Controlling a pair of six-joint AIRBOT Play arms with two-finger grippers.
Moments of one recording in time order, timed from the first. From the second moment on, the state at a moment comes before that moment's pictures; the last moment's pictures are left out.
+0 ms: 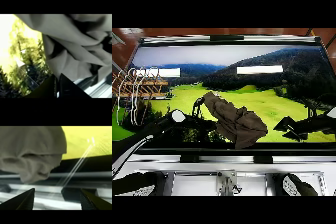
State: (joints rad) left arm -0.53 -1.34 0.80 0.70 -0.70 -1.30; right arm -0.36 -1.03 0.76 -1.05 1.44 1.45
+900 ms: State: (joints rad) left arm -0.49 -1.10 0.97 0.77 -0.78 -1.29; right arm -0.06 -1.08 0.91 -1.00 1.02 1.37
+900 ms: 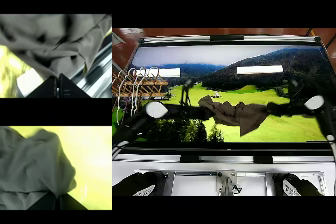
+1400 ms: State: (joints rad) left arm -0.52 -0.96 1.90 0.80 -0.82 -1.24; right arm -0.06 -0.76 1.62 -0.71 0.79 1.33
